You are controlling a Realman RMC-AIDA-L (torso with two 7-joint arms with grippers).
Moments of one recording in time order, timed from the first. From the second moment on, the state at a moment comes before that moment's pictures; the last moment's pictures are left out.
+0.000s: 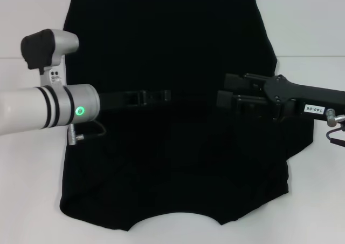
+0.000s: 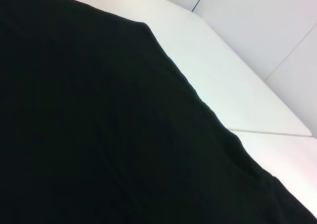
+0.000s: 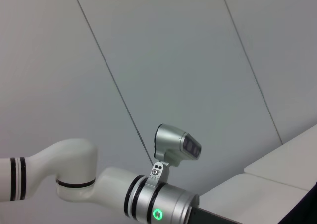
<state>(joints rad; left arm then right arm) -0.77 -2.16 0.70 0.56 2.13 0.97 -2.03 0.66 2.06 -0.64 -0.57 -1.84 -1.66 1.55</state>
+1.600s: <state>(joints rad) -0.75 -2.16 0.71 0.50 2.13 0.85 -1.99 0.66 2.05 -0.64 -0.57 -1.83 -1.64 1.58</state>
